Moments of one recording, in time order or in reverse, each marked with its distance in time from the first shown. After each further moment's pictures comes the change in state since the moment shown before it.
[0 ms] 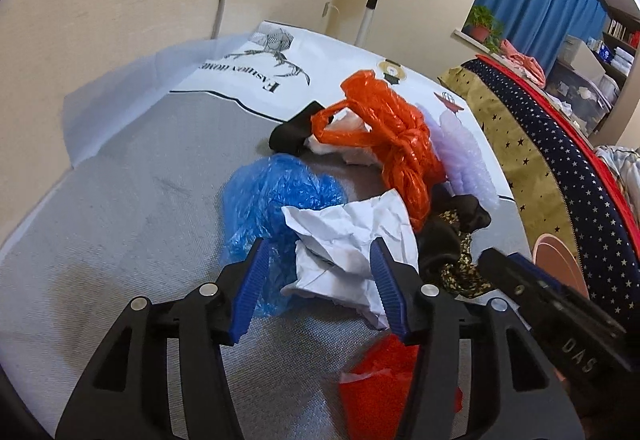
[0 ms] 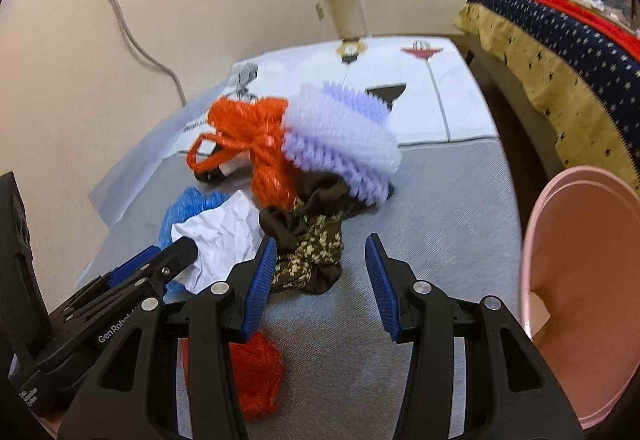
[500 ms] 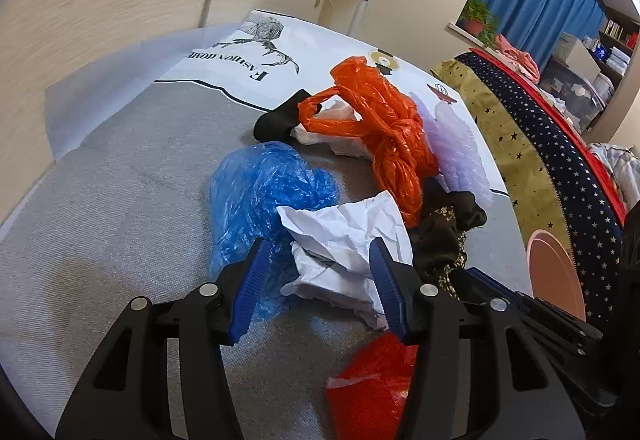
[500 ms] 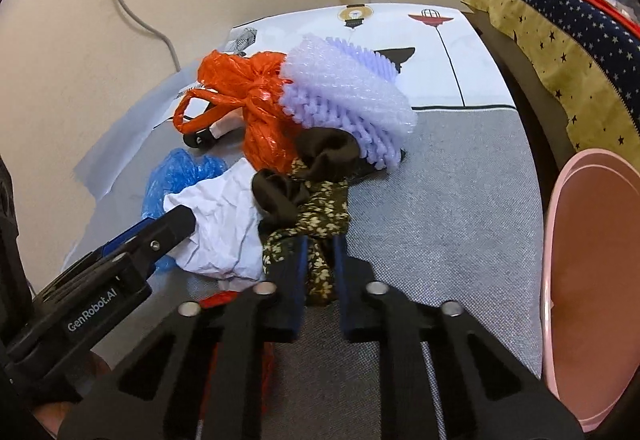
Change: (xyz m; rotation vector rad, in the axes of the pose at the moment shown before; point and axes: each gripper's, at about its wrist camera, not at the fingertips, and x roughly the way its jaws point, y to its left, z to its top) left arm 0.007 -0.003 0.001 -0.003 0.032 -0.038; right arm 0.020 0.002 -0.007 -0.026 0.091 -0.008
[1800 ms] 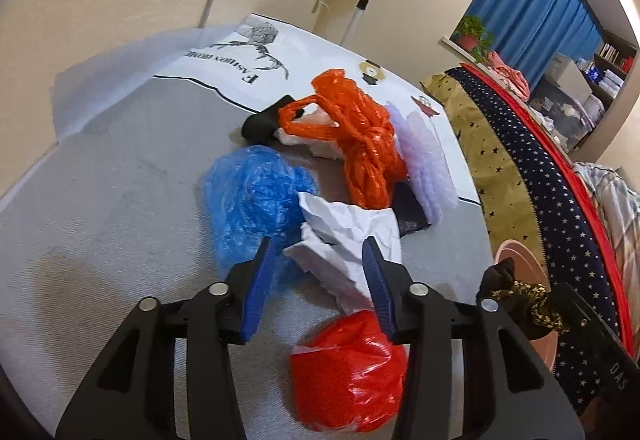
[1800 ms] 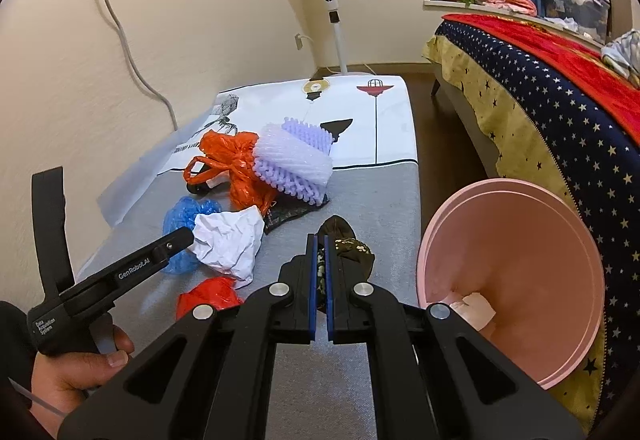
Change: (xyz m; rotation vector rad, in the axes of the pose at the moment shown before) left arm -0.019 -0.008 -0.006 -0.064 -0.017 -0.067; right arm -0.111 -0.030 -0.017 0.010 -0.202 -0.086
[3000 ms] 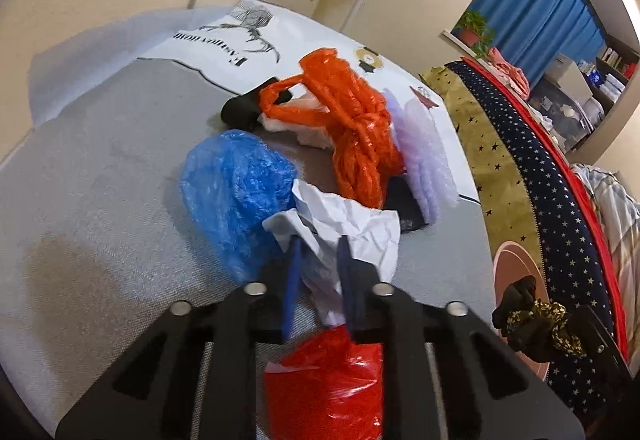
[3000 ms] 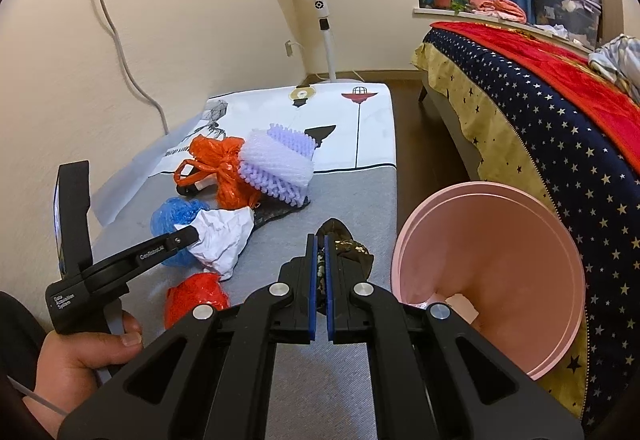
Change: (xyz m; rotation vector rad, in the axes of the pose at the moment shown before) left arm 0.021 -0.007 0.001 -0.022 0.033 -0.016; right arm -0.017 -0.010 -0.004 0.001 -0.025 -0.043
